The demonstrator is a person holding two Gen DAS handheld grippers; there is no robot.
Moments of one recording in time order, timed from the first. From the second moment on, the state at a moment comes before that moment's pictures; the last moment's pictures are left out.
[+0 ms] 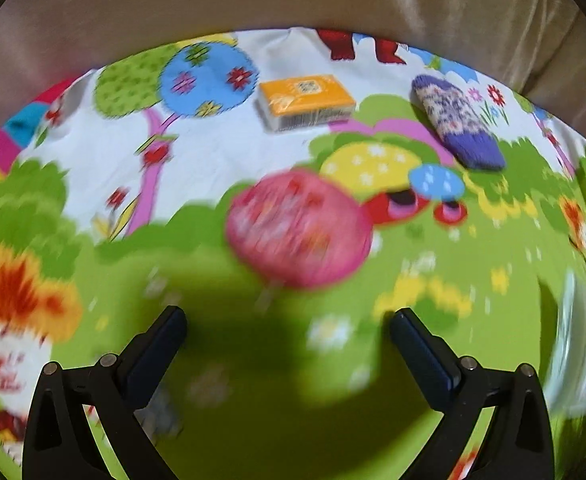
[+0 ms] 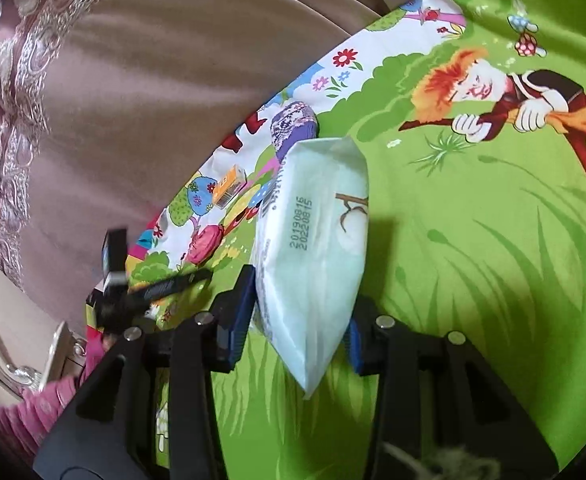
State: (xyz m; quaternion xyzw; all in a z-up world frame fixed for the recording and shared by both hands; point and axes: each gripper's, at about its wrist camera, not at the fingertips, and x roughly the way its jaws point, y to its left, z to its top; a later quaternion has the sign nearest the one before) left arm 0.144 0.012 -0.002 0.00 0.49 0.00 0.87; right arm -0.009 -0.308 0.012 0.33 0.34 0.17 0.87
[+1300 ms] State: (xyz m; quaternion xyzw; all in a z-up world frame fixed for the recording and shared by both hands) left arm -0.074 0.047 0.035 -0.10 0.35 0.02 0.93; right arm -0.013 -0.311 0.014 0.34 0.33 0.18 0.86
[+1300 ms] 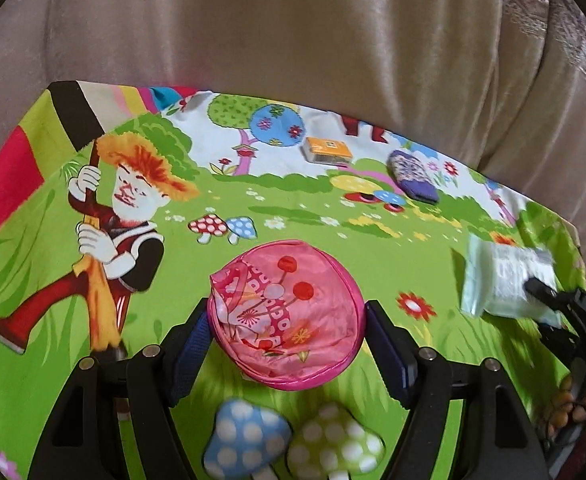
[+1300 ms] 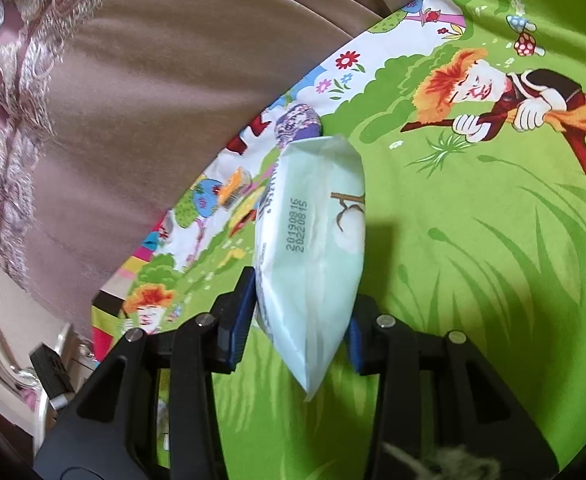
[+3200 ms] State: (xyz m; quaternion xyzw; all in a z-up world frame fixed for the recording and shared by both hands) left arm -0.203 -0.138 0.115 0.12 0.32 -0.17 0.93; right arm -0.278 -0.408 0.133 0.32 0.23 0.18 0.90
